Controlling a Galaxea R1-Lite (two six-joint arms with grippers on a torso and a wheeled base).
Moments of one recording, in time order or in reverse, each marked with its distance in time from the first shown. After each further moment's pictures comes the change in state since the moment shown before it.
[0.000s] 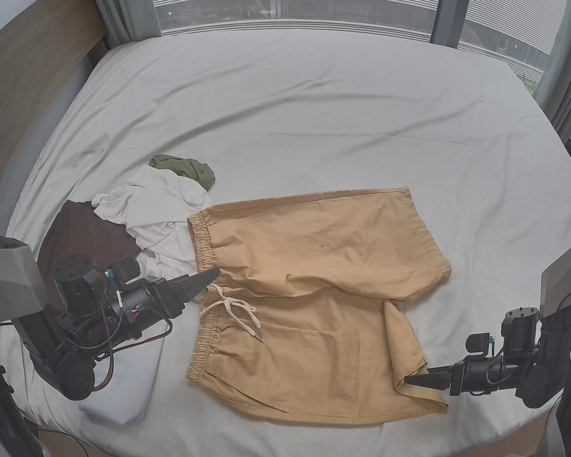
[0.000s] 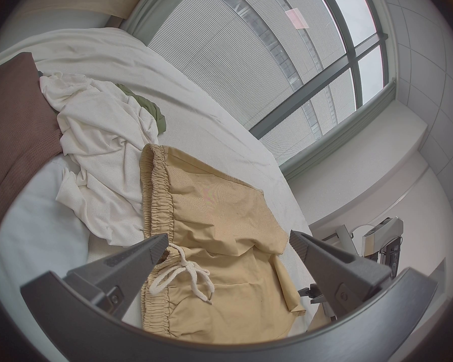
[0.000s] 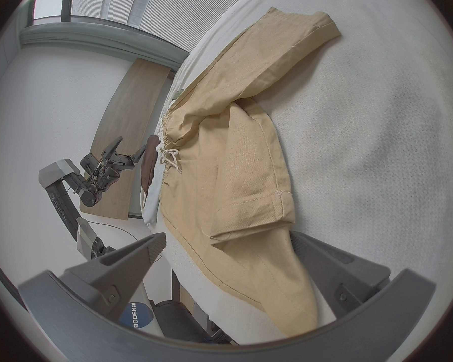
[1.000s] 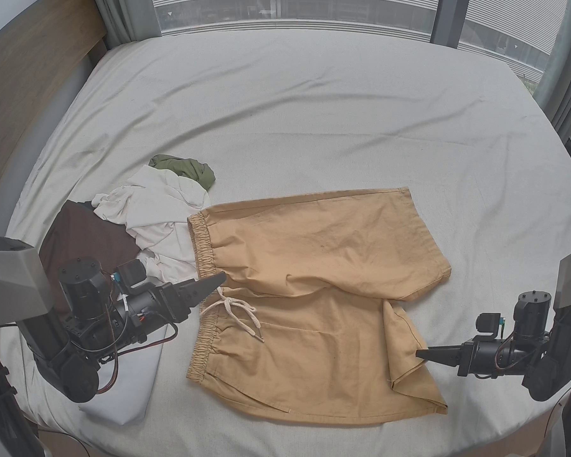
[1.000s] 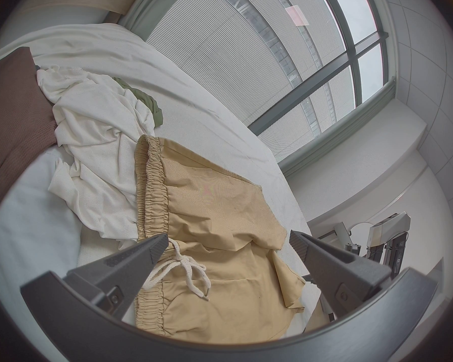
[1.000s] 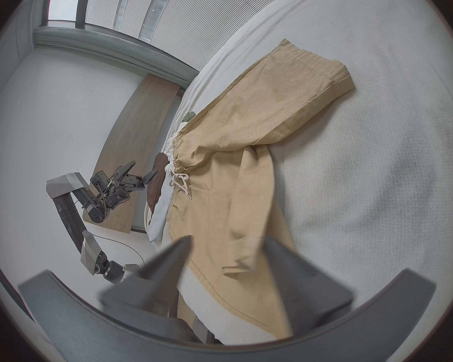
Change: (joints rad) left arm -0.022 0.016 0.000 -0.002 0.001 0.001; right arm -0.020 -0.108 -0.039 0.000 0.000 0.061
